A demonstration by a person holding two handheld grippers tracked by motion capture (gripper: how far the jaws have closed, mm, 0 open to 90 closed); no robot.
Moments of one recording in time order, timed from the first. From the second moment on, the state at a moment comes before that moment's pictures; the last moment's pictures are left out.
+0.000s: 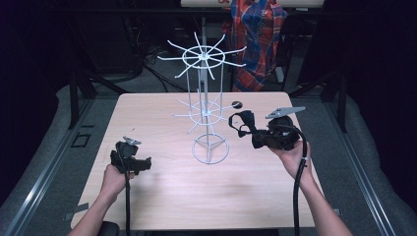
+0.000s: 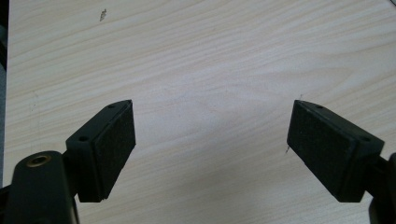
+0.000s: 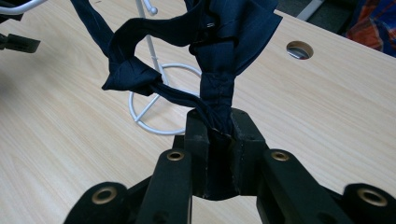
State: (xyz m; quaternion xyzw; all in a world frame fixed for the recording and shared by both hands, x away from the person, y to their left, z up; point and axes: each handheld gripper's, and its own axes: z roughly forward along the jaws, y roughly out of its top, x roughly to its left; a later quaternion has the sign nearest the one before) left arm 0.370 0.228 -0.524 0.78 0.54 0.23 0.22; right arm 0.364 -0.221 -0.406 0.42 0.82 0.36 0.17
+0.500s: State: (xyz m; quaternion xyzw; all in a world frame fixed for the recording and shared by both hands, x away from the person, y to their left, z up) left arm 0.370 0.229 -0.524 0.78 0.54 0.23 0.22; right arm 0.372 -0.208 -0.414 0.41 0.82 0.37 0.16
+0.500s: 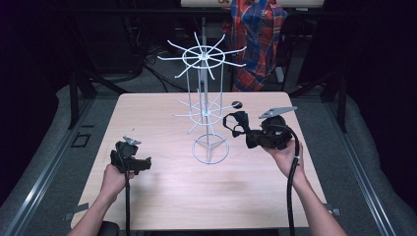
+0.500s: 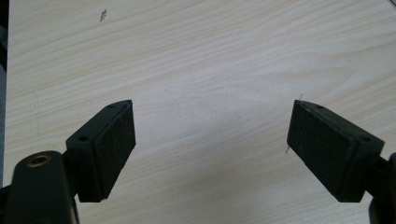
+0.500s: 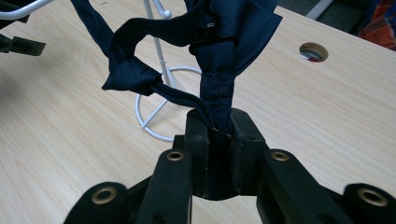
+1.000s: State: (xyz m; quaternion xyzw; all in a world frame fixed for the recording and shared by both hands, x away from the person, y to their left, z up) left arm 0.371 0.229 -0.525 0.78 0.54 0.23 0.22; right arm 0.378 -0.195 -0.420 0.41 0.82 0.36 0.15
